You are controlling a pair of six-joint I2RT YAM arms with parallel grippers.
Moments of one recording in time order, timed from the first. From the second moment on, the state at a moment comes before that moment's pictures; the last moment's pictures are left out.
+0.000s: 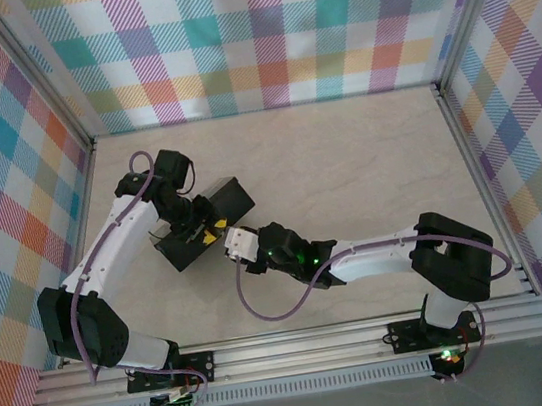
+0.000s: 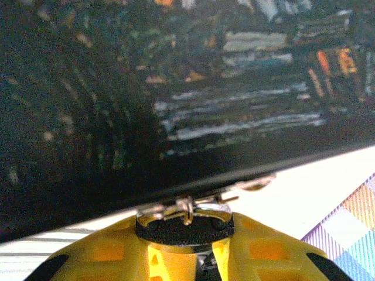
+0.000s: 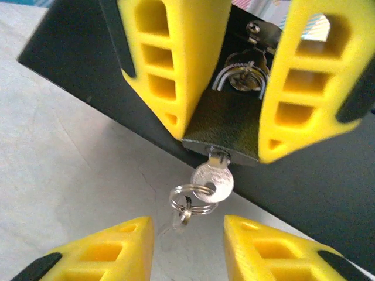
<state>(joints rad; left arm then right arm) -0.32 1.45 1.33 -1.19 0.38 -0.99 1.15 1.64 0.86 0.40 0.22 -0.36</state>
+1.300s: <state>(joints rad) -0.31 1.46 1.35 -1.18 0.36 -0.99 1.18 1.74 0.86 0.66 0.30 -0.59</state>
